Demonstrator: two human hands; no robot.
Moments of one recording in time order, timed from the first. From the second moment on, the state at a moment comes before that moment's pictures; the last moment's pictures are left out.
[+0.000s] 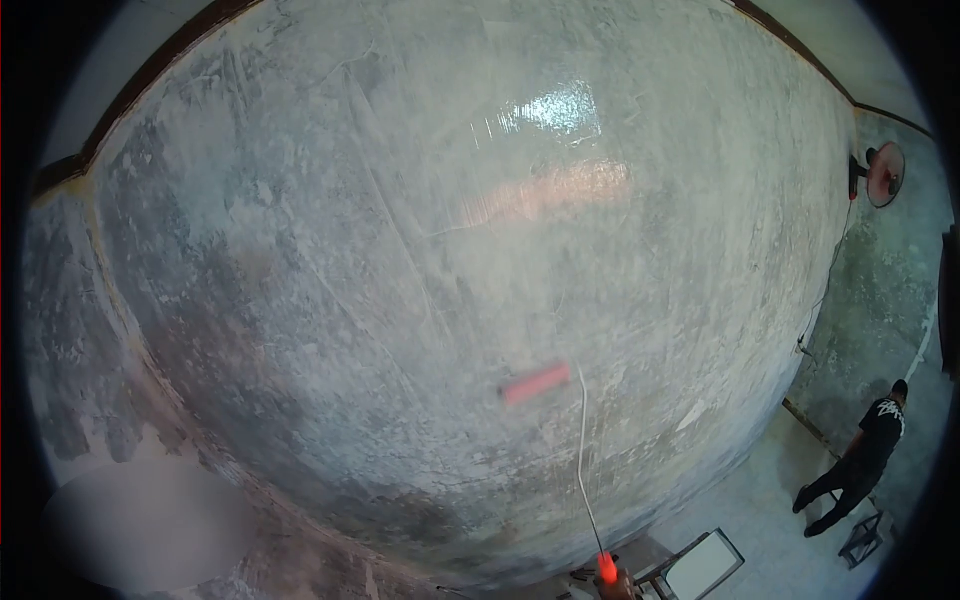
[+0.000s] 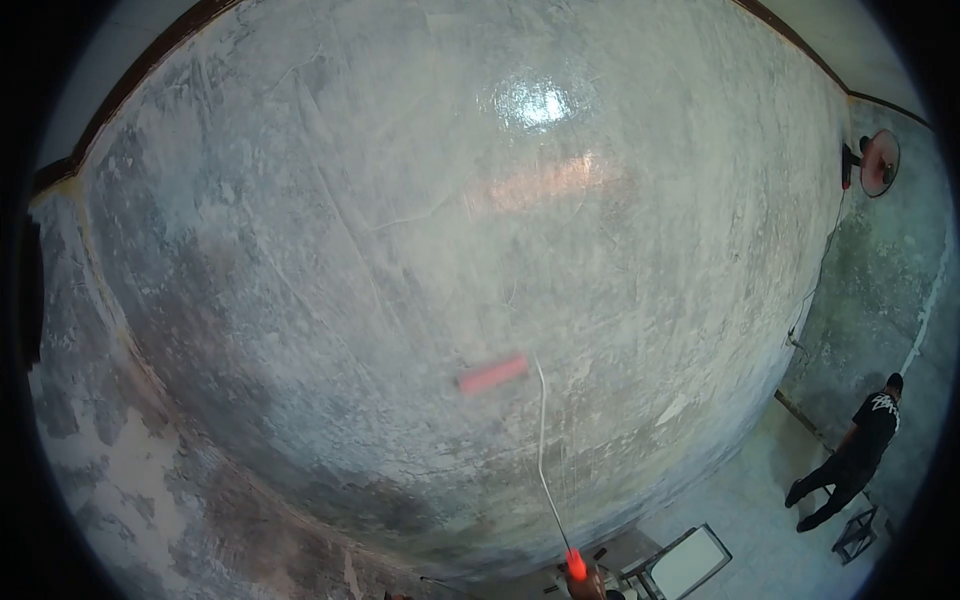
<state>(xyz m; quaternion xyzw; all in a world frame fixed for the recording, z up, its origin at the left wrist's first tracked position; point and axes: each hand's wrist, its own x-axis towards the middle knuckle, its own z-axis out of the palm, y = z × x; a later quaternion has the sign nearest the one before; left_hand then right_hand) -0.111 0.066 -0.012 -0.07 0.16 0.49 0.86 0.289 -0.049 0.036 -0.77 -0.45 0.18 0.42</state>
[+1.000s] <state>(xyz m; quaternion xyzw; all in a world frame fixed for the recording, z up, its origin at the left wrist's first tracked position) -0.149 0.043 -0.078 -0.02 -0.10 0.36 0.93 0.318 0.095 0.166 -0.71 -0.52 0.06 0.46</state>
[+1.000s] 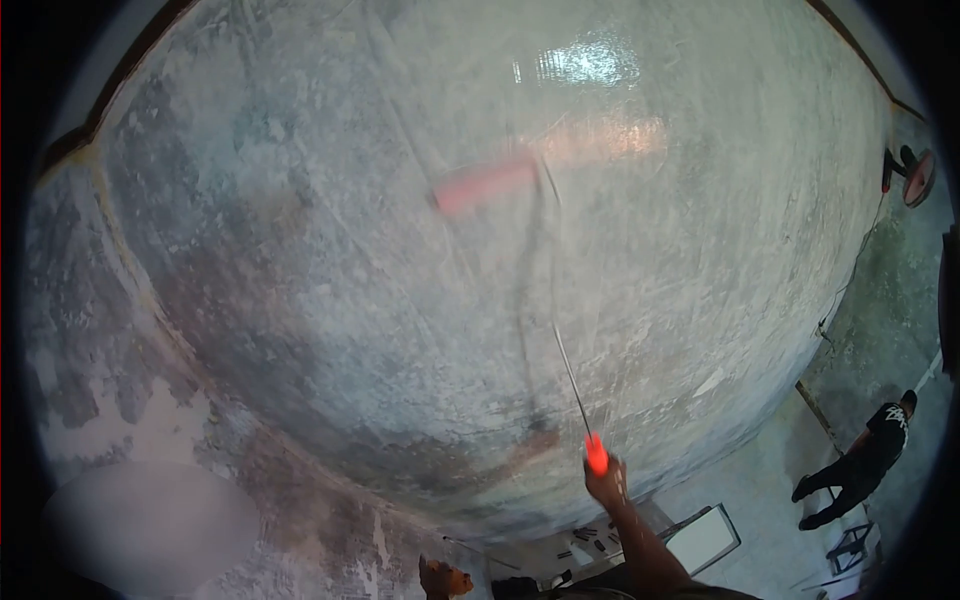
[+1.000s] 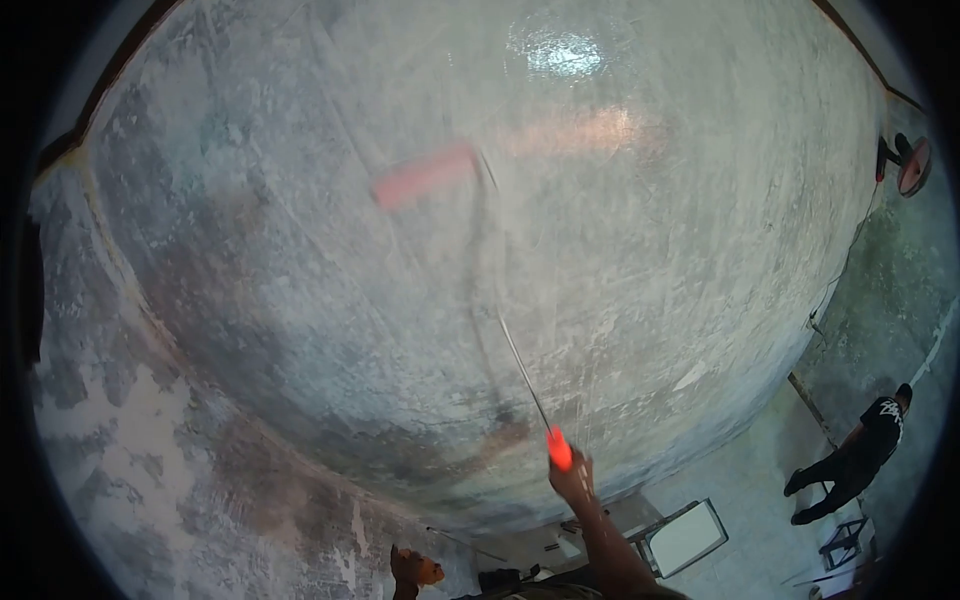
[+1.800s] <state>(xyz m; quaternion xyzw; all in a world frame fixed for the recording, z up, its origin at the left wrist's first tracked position) -0.114 -0.014 -0.002 -0.77 -0.54 0.31 -0.10 0.214 0.030 0.050 -0.75 -0.46 0.25 0.40</state>
